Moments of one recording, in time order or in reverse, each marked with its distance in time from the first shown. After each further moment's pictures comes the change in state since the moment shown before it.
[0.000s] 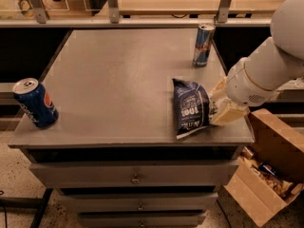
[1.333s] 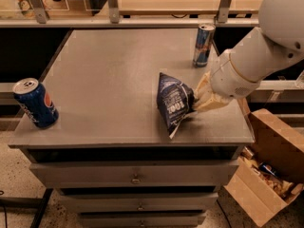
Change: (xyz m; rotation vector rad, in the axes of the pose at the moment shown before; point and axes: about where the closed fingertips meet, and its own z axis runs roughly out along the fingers) arm -0.048 -0.006 -0.003 -0.008 -0.105 -0.128
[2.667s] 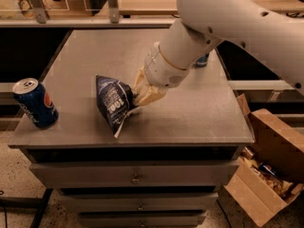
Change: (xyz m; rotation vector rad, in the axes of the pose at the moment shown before) arm -0.134 -0.024 0.059 -0.119 -0.169 -0.246
